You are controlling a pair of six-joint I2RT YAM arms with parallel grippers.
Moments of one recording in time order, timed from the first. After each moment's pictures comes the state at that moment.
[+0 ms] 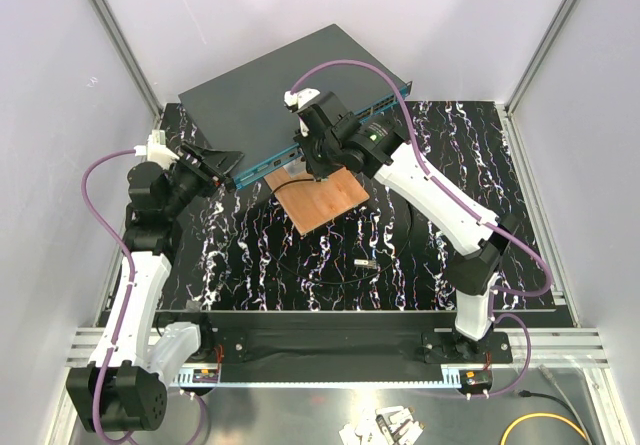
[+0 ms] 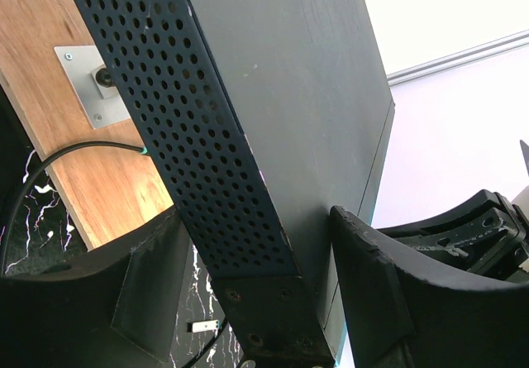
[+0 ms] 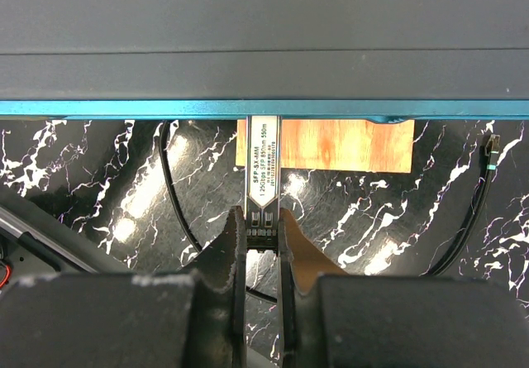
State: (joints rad) left arm 0.02 0.90 0.78 -0.03 0.47 -1.00; right arm 0.89 1.90 2.21 -1.08 0.19 0.21
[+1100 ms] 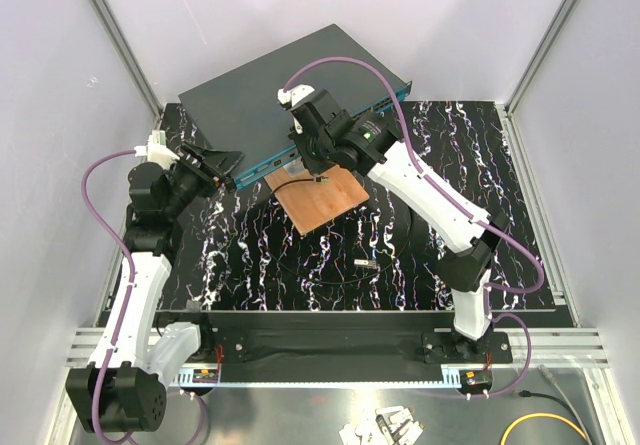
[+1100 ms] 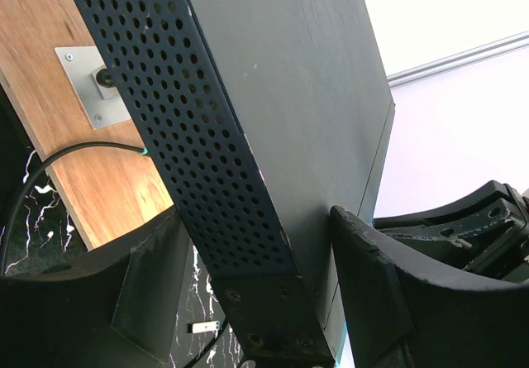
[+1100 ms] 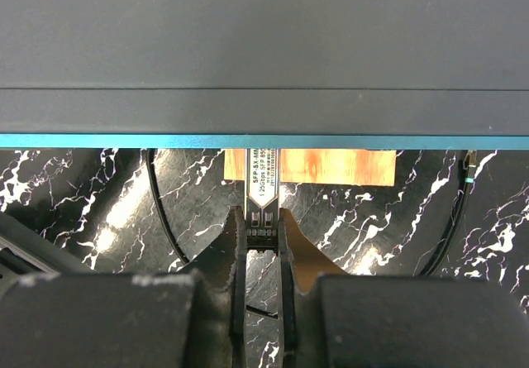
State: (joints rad) left arm 0.02 0.90 0.78 -0.03 0.46 -1.00; right arm 0.90 1.95 2.29 -1.10 0.24 0.18
